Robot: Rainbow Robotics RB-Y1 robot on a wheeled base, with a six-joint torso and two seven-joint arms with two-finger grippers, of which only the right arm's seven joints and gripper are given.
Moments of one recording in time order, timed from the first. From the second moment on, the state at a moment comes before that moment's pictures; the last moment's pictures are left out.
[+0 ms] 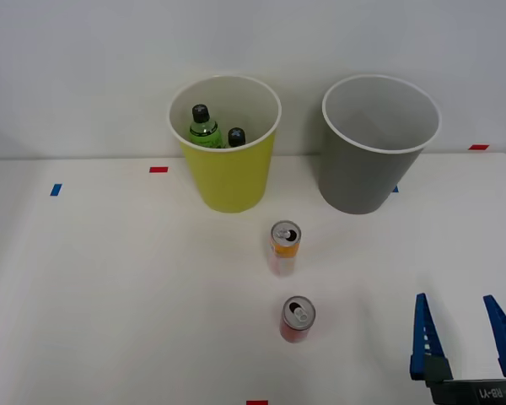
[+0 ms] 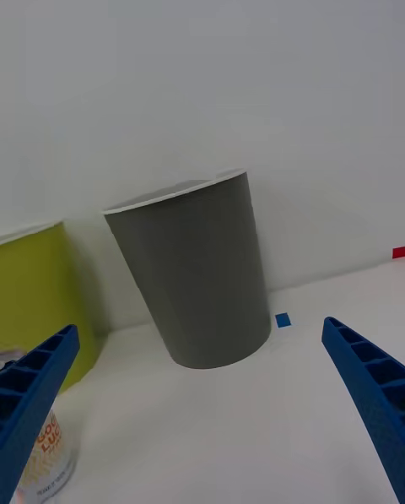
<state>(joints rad) 0.81 0.02 -0.01 -1.87 0.32 -0.86 0.89</state>
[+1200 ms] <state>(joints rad) 0.83 0.02 0.12 -1.68 -0.11 -1.12 1.64</state>
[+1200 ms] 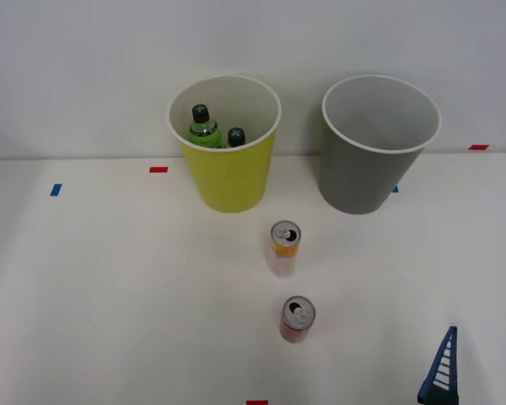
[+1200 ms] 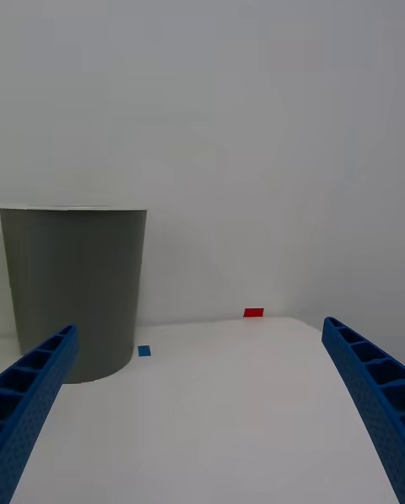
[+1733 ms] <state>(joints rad) 0.84 0.02 0.02 -1.68 0.07 -1.12 1.30</state>
